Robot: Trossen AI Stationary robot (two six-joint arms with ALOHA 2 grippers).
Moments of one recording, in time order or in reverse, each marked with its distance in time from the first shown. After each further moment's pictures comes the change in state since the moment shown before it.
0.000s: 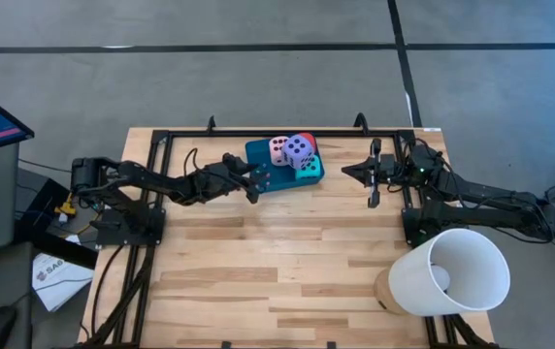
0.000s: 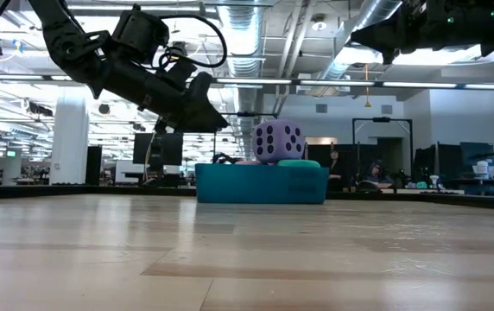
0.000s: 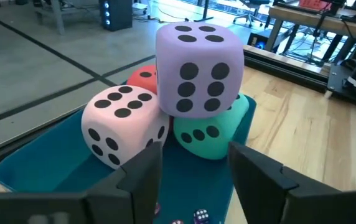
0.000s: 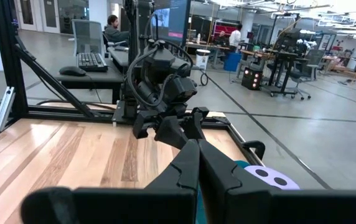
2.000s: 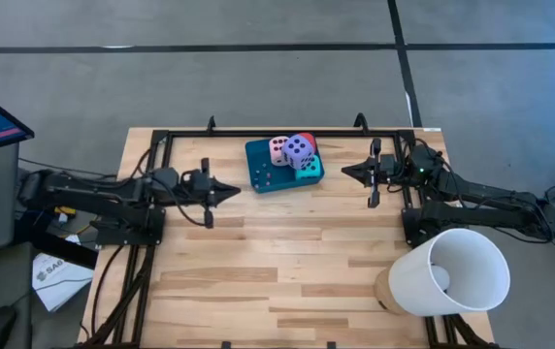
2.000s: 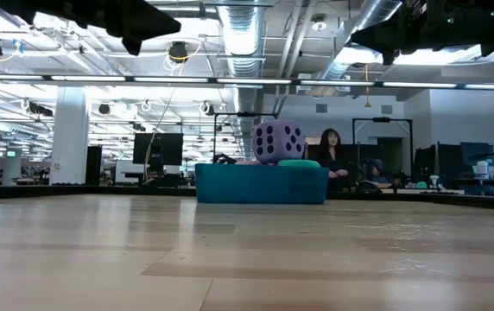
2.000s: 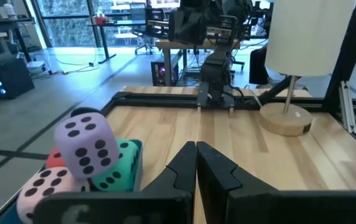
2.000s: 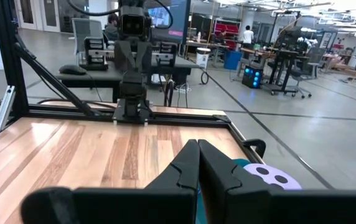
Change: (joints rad) left arm -0.232 -0.673 0.001 -0.516 0.186 0.243; right arm 0.000 0.000 0.000 -0.006 0.000 0.004
